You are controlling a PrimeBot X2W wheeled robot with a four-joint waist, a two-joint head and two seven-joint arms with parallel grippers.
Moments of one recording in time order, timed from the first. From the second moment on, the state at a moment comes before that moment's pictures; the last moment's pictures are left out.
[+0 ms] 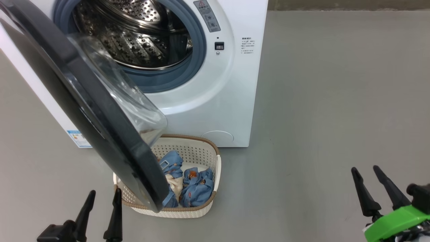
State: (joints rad) left arm 0.04 0.12 -0.10 0.13 -0.39 -0.13 -0.26; right arm -0.10 -0.38 0.13 0.35 0.59 0.13 -0.25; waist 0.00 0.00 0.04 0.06
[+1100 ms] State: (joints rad) left arm -0.05 0.05 0.03 -0.31 -0.41 -0.13 -0.26; right arm 0.04 -0.24 -0.04 0.27 0.43 0.13 -0.25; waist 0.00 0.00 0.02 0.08
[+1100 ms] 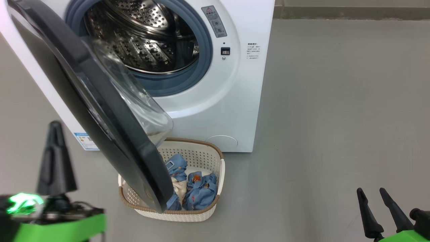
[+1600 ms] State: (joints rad) left arm -0.05 0.07 -0.37 -0.08 -0.44 -0.13 -0.26; right arm 0.04 -0.24 -0.03 0.27 0.42 0.13 -0.25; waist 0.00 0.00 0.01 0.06
